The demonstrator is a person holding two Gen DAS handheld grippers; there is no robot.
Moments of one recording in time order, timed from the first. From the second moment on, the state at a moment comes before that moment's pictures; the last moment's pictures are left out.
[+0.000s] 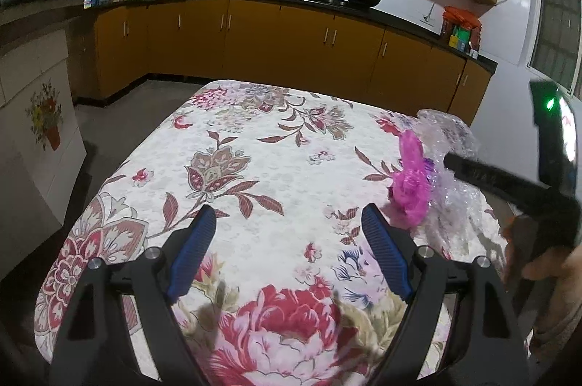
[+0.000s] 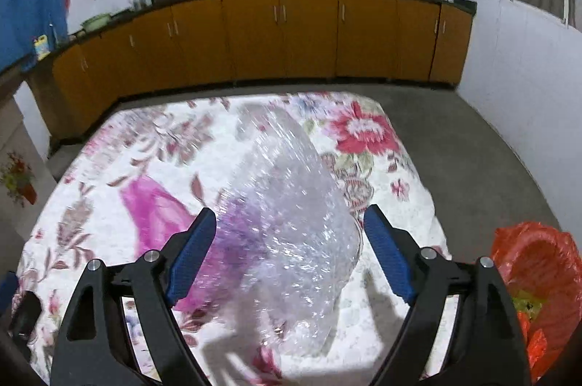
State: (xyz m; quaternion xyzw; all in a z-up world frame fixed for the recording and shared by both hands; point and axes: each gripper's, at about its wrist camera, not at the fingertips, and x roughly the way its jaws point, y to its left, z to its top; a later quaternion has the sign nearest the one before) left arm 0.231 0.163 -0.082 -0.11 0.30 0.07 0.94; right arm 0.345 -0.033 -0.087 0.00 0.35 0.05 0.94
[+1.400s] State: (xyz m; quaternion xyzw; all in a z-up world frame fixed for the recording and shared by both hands) left arm 0.355 0.046 -0.108 -0.07 0.38 -0.02 0.92; right arm 0.237 -0.182 -0.049 0.06 0.30 0.05 0.95
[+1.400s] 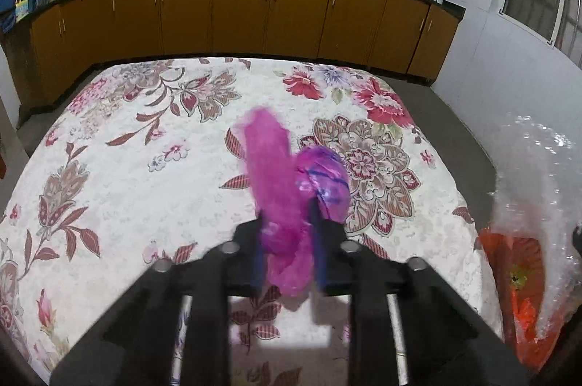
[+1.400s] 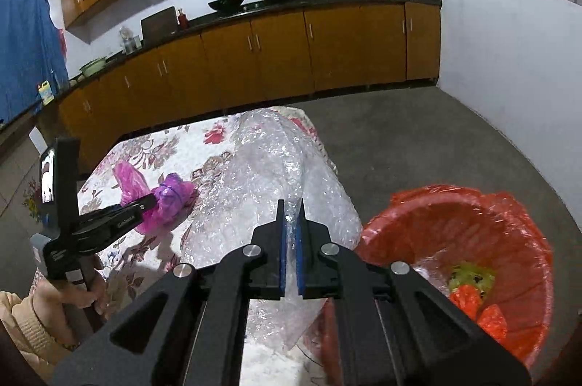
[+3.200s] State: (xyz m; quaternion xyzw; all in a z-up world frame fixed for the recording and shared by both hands) left arm 0.239 -0.167 -0.035 -0.04 0.34 -0.30 0.89; right arm 0.126 -0.322 -0.022 0.12 0.23 -0.11 0.96
